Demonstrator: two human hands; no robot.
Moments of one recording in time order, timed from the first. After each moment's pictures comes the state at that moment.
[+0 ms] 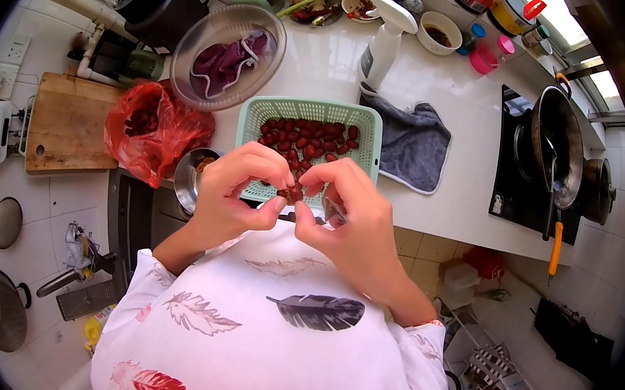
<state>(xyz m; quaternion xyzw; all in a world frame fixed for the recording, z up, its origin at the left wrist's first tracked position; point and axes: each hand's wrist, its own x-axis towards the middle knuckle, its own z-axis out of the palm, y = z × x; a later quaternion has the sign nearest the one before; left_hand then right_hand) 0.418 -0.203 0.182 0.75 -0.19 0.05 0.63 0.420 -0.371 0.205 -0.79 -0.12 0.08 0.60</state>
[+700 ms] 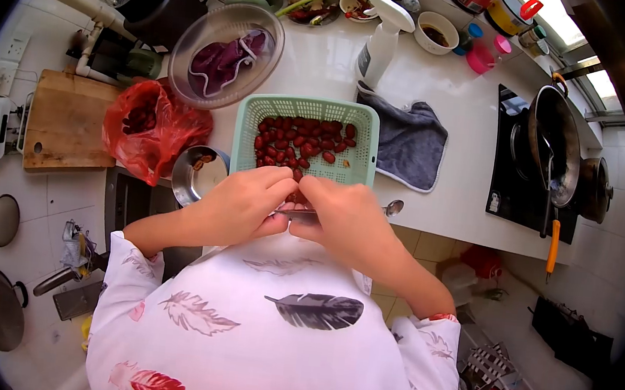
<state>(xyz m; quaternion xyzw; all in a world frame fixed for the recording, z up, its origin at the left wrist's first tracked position) 0.414 -0.198 0.177 0.86 -0.35 -0.05 0.36 0.431 -0.385 0.188 -0.84 -0.34 0.18 0.38</state>
